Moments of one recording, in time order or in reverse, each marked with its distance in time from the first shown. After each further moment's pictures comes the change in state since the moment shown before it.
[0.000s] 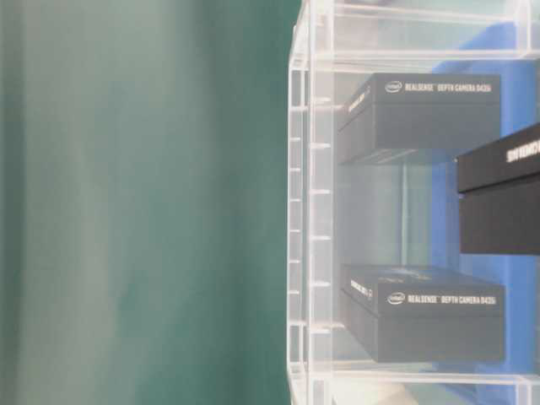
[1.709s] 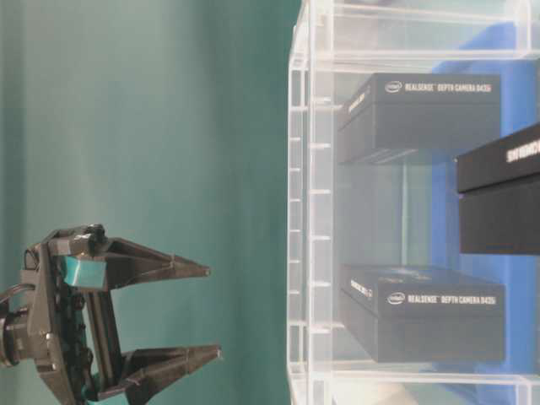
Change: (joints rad) left arm -0.146 0.661 -0.589 0.011 -0.064 -0.091; right arm 0.000 -0.002 0.006 -0.002 -0.011 -0.020
